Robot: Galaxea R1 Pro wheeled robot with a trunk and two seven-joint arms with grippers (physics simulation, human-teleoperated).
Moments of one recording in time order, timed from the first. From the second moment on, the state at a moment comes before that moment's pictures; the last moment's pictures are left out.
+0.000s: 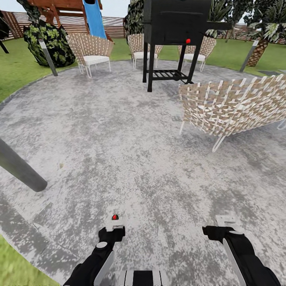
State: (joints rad) left arm -0.43 -0.10 -0.27 -0.72 0.21 0.12 0.29; right arm -0.27 -0.12 -0.09 -1.31 -0.01 0.75 -0.04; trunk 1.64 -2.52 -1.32
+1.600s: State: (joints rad) left arm -0.43 -0.10 -0.27 -0.77 0.21 0.13 0.28; right arm -0.27 -0.12 -0.09 -1.31 -0.01 0.75 -0.04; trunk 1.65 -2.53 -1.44
